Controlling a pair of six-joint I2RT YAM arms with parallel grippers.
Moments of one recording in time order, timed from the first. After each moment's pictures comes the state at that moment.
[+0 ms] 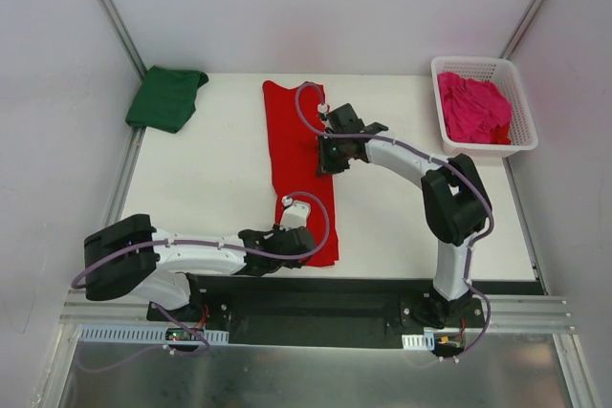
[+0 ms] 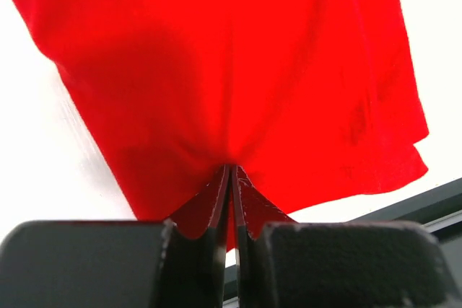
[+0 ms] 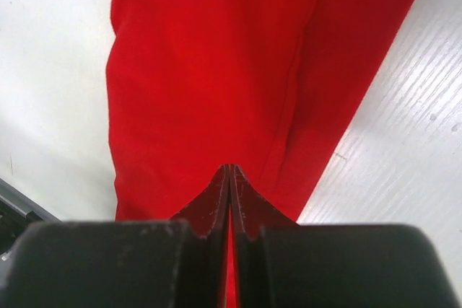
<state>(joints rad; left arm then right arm) -1.24 1.38 0.60 -0.23 -0.44 -0.80 0.62 1.92 1.44 -0.51 -0.23 0.41</state>
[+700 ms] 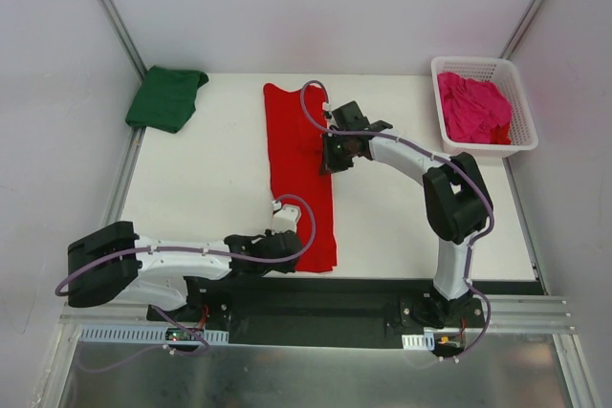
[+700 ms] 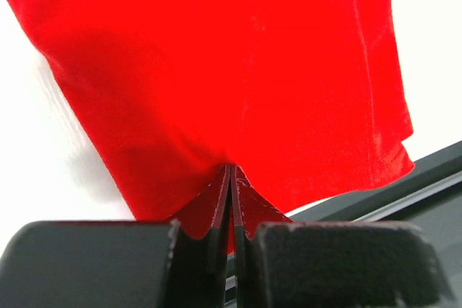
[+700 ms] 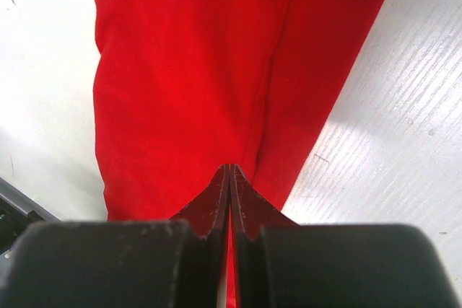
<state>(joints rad) -1.24 1.27 0.49 -0.17 -0.37 -0.86 0.57 1.94 1.45 -0.51 -0.27 0.39</state>
